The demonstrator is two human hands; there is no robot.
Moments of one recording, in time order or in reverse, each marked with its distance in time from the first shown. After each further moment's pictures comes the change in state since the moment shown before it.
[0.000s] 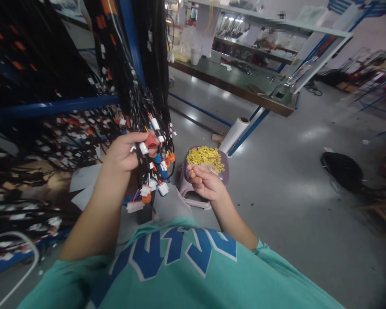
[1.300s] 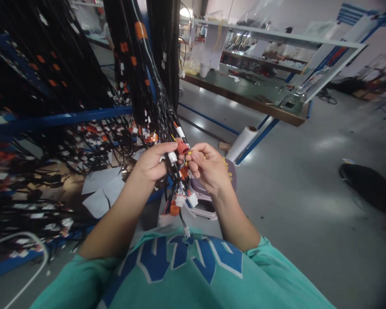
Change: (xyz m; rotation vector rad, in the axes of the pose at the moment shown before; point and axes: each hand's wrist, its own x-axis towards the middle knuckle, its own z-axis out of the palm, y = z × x) left_hand -0.004 -0.017 0.033 -0.128 -0.123 -0.001; right_hand 0.023 -0.021 0.076 -0.513 0.054 -0.529
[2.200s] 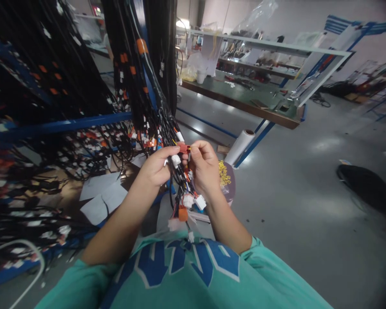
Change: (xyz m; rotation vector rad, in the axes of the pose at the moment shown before) left_hand 0.002 -0.003 0.018 -0.056 0.053 -0.014; right_hand 0.010 0.010 0.013 -0.035 0.197 -0.182
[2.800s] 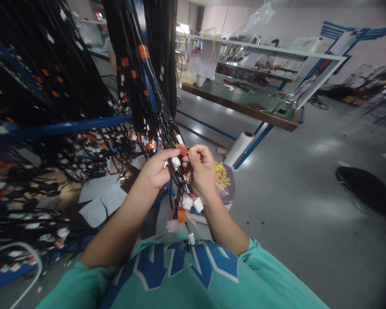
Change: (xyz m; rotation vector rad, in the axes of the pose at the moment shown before) left_hand 0.000 -0.001 0.001 0.008 0.012 -0.004; right_hand -0.001 0.007 0.002 -0.002 0.060 -0.038
